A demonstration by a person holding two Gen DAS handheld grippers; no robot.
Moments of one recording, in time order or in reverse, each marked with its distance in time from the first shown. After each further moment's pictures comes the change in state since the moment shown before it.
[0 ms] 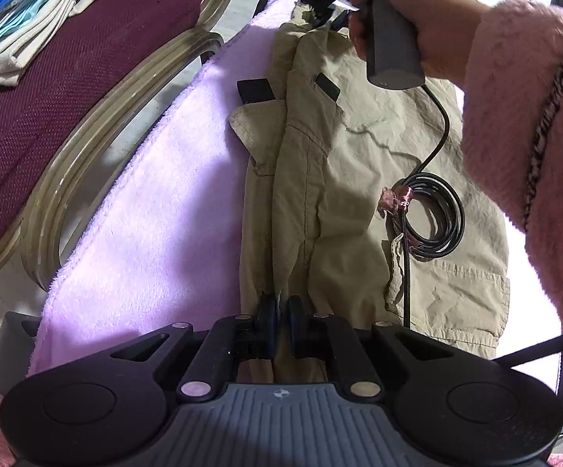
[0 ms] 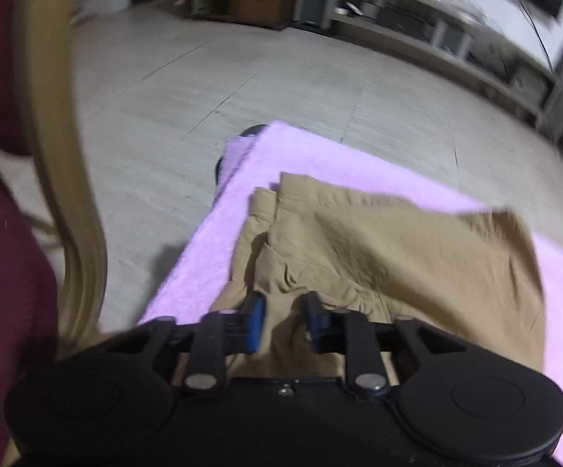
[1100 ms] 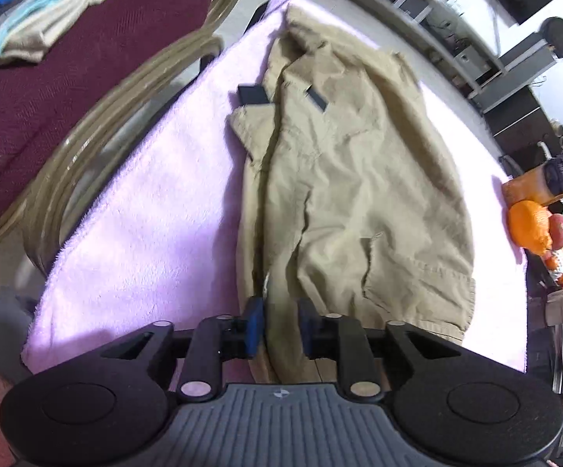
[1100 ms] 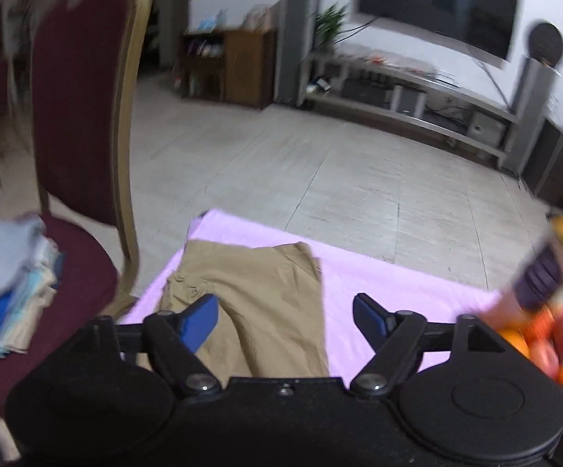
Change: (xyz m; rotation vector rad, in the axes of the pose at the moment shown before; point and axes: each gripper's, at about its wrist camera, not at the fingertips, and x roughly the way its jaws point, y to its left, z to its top) left arm -0.026 0.013 -0.017 -0.050 -0.049 -0.113; right arm -0.336 -0.162 -0.061 -0.027 -0.228 0.022
